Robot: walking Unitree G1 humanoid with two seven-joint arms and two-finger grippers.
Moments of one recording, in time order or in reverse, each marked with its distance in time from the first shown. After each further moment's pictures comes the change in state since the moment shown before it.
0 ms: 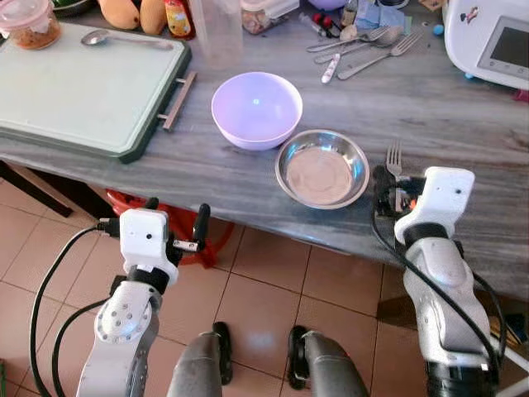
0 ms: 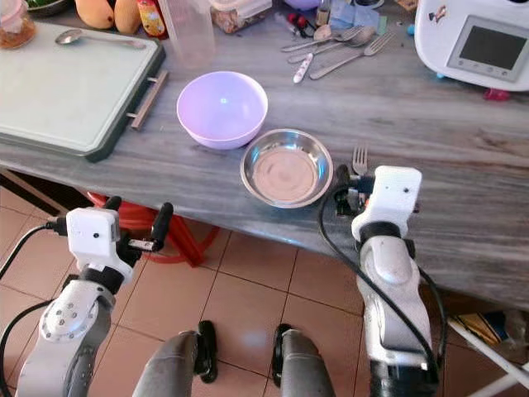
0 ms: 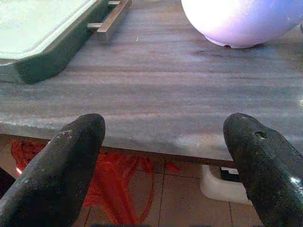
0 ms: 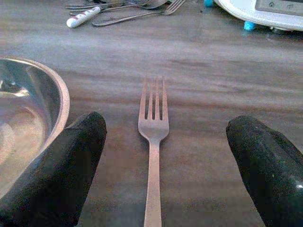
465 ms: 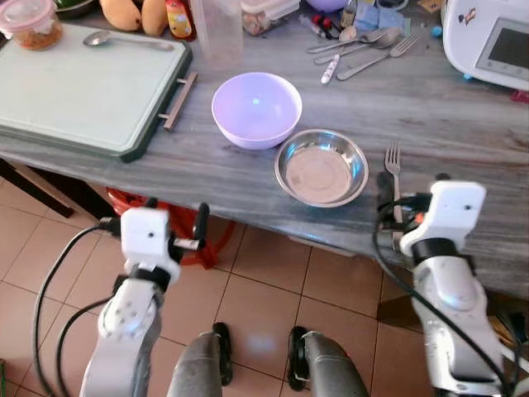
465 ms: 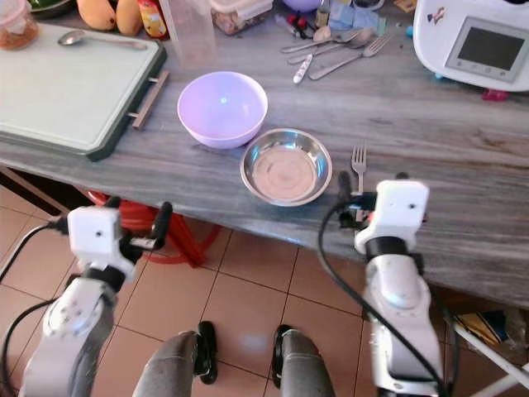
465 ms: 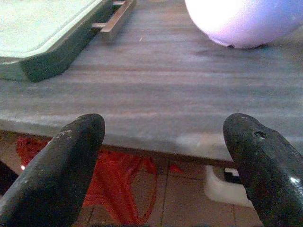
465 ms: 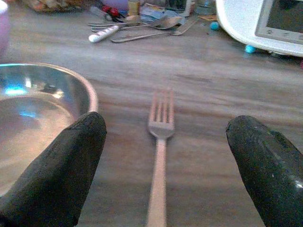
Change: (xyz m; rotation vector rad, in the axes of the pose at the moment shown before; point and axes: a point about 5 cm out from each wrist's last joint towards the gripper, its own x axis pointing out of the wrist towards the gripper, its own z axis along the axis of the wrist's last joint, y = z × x) left arm 0.007 -0.003 -0.001 -0.005 0.002 0.023; right arm -0.020 0.002 0.004 -0.039 -0.060 0.052
